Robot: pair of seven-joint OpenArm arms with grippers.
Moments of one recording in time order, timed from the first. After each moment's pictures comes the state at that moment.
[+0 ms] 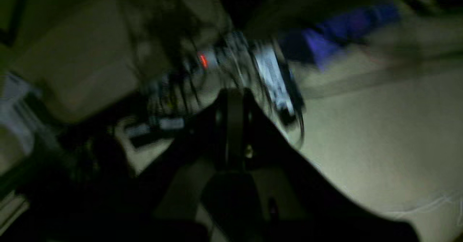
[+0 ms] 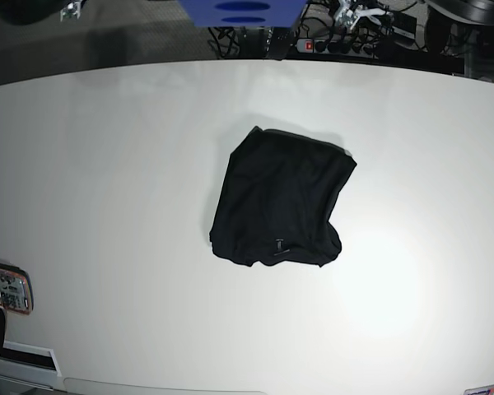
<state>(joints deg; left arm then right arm) 50.0 -20.3 13.2 81.4 0.9 -10.9 1.4 -66.9 14.1 13.2 94.1 6.5 -3.8 -5.6</state>
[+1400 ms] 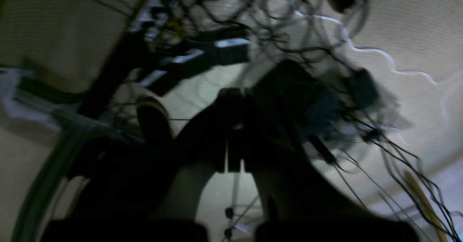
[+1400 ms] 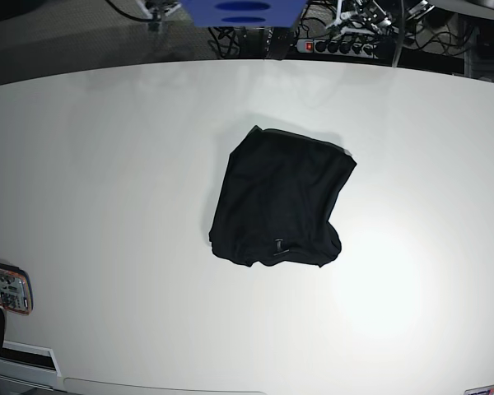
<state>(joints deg) 8.1 -12.7 46.4 9.3 1.1 -11.5 -4.9 -18.1 2.3 -6.5 12.6 19.9 -3.5 17.5</state>
